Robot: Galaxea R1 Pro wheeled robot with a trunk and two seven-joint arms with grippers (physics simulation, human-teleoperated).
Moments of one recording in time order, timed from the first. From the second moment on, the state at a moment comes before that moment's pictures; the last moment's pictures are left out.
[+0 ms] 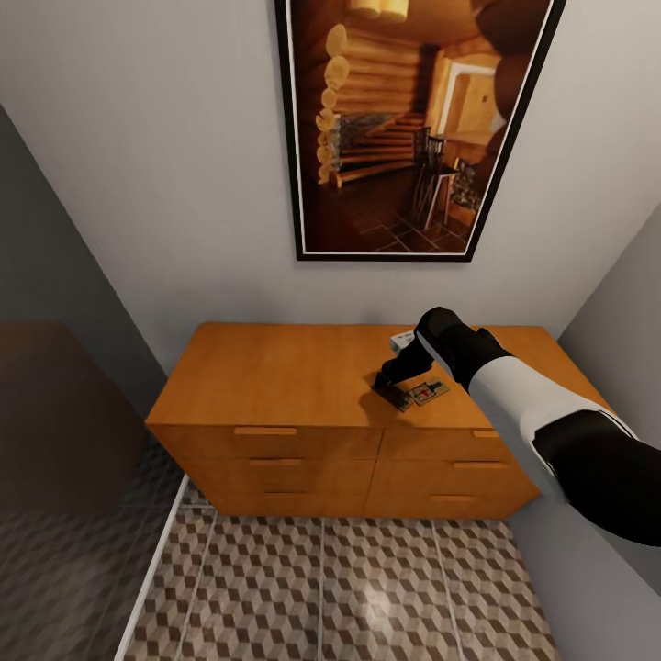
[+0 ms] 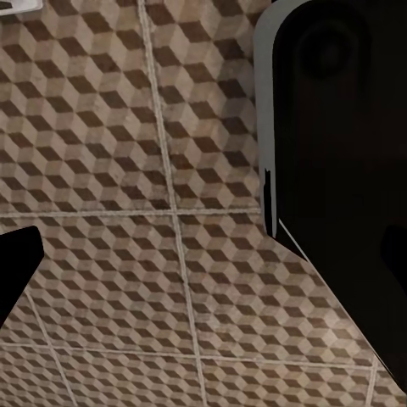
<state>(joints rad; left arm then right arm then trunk) -0.18 0.07 -0.53 0.08 0.43 -0.24 0.09 -1.42 0.01 0.49 -0.36 0.02 0.98 0.53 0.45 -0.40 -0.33</state>
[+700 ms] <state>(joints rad) -0.18 0.07 -0.53 0.08 0.43 -0.24 0.09 -1.42 0.01 0.49 -0.36 0.02 0.98 0.53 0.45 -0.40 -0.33</state>
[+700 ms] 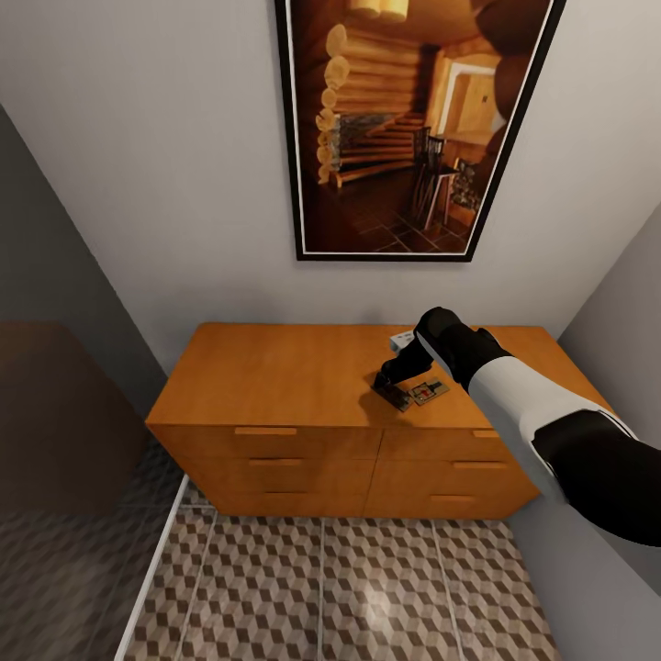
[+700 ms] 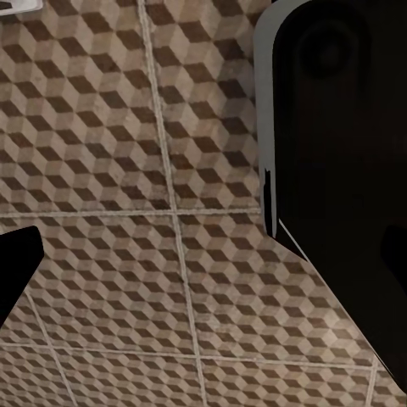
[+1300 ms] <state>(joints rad) -0.18 0.07 -0.53 0.08 0.43 -0.24 0.09 -1.42 0.01 0.49 -0.36 0.02 0.98 0.53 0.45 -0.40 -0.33</state>
